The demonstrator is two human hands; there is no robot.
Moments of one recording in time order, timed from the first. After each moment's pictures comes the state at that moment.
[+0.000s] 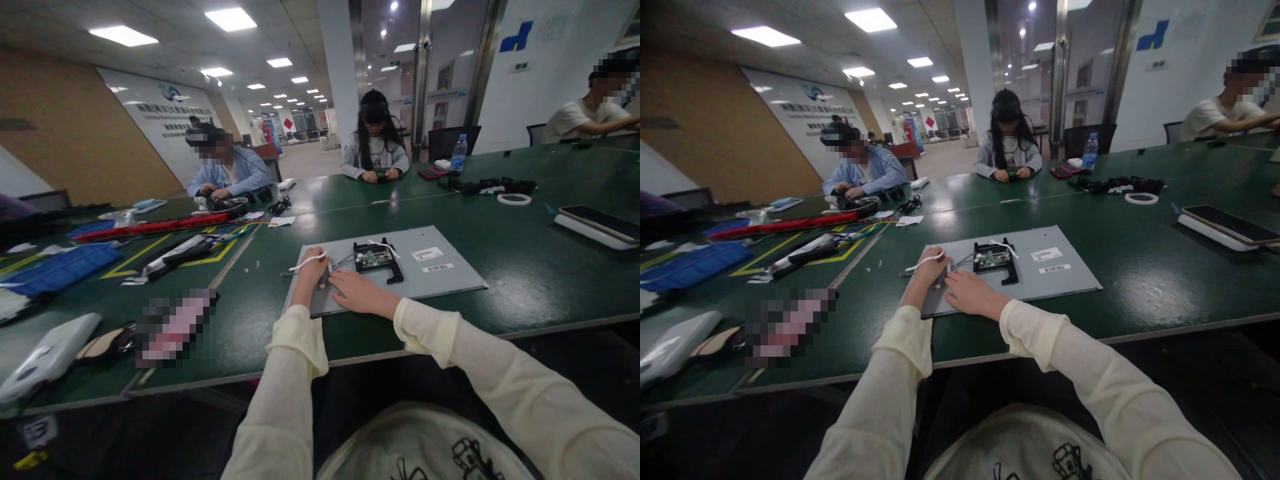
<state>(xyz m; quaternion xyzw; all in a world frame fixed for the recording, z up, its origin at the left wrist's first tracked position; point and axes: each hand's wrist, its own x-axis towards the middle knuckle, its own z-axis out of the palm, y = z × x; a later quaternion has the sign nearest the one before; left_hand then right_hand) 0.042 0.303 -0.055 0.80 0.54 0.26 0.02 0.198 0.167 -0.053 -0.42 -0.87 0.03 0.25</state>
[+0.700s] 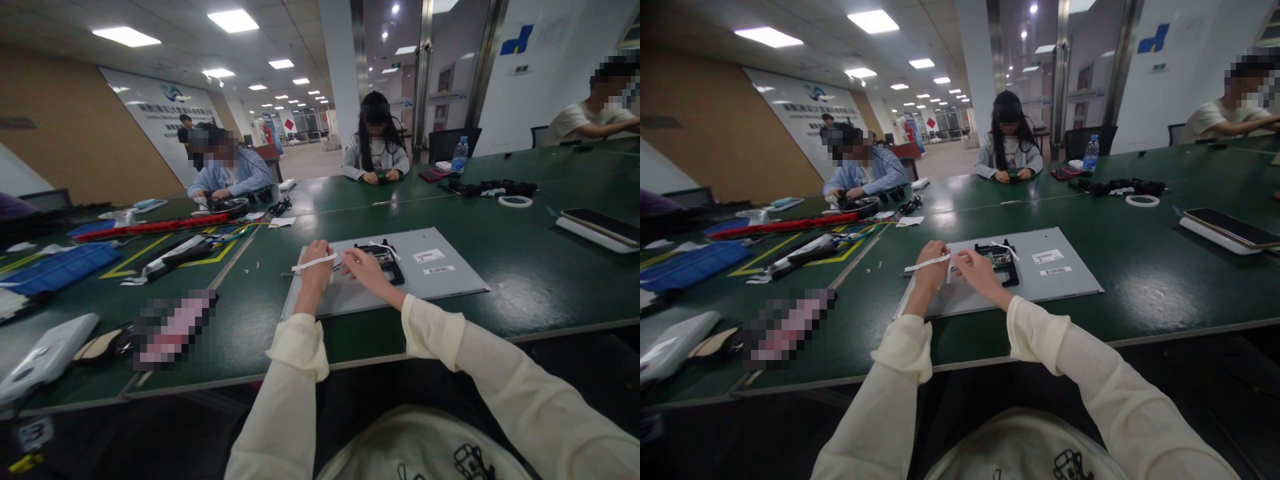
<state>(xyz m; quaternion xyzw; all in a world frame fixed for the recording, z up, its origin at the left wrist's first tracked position) 0.073 0.245 -0.011 0.80 0.54 0.25 -0.11 0.213 0.181 -0.035 -0.47 -0.58 0.36 0.55</state>
